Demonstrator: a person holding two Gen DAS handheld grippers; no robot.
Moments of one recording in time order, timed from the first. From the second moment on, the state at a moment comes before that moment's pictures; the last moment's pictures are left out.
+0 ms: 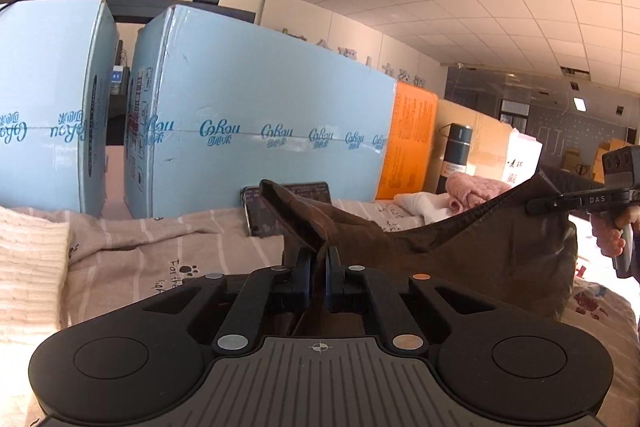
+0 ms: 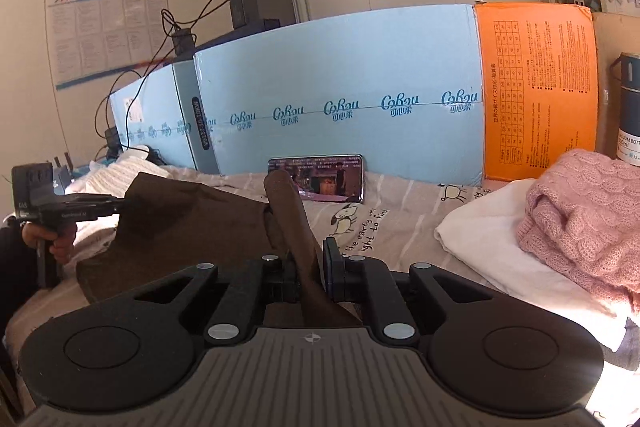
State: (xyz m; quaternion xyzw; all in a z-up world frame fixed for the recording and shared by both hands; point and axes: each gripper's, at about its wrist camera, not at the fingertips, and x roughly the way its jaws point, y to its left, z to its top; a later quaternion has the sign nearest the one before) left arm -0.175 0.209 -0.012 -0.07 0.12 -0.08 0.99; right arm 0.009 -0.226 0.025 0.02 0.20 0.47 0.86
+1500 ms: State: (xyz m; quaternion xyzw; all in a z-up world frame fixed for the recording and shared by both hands) left arm -0.096 0.243 -0.034 -0.05 0.24 -0.01 0.97; right arm 0.036 -0.205 -0.048 0.00 0.30 0.15 0.94
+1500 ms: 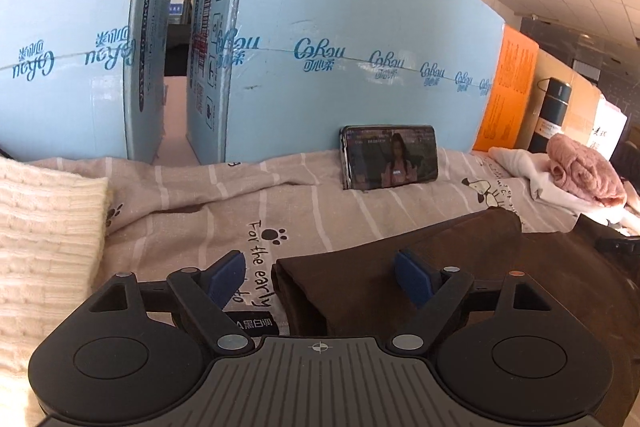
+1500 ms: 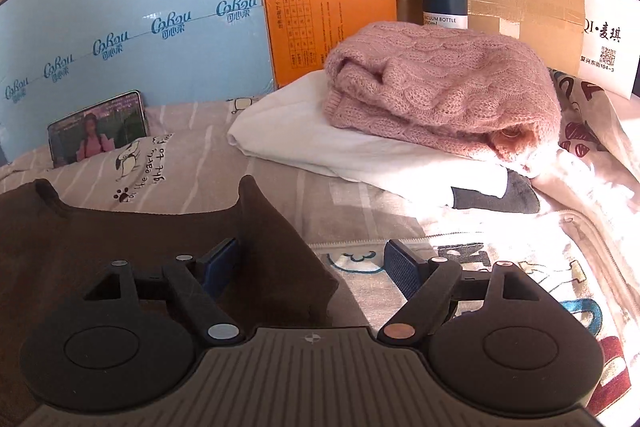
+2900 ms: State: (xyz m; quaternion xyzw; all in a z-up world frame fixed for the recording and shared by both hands) left arm -0.163 0.214 -0.029 -0.14 0.26 0.07 0.95; right arm -0.091 -0.256 -0.007 0.29 0.36 0.16 0.87
